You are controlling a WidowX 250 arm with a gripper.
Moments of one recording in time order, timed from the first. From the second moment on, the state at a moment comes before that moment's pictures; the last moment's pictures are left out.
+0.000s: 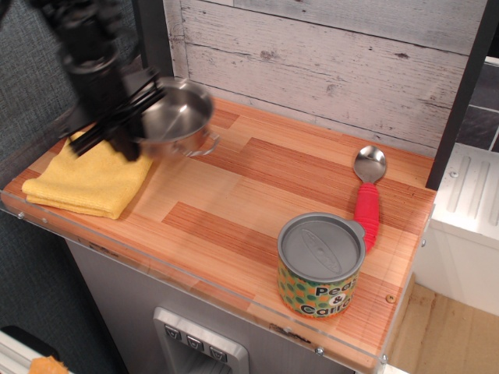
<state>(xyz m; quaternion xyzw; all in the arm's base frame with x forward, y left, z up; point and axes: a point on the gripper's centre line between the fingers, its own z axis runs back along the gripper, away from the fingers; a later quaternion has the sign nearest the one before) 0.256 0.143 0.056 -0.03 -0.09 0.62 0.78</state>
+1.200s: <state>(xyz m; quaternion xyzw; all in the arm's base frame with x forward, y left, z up) 0.208 0.196 0.028 -0.01 -0.06 0.70 0.71</state>
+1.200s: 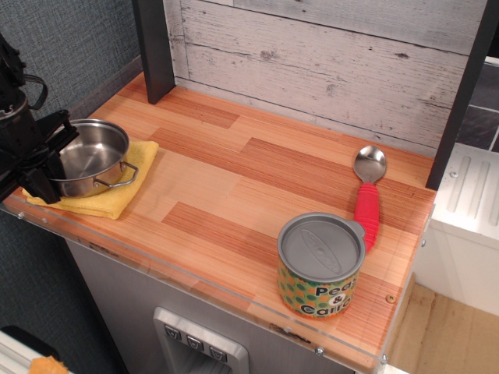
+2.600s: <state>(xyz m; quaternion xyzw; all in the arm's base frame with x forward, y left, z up) 0.291 0.131 0.097 0.01 -0.08 0.39 0.92</state>
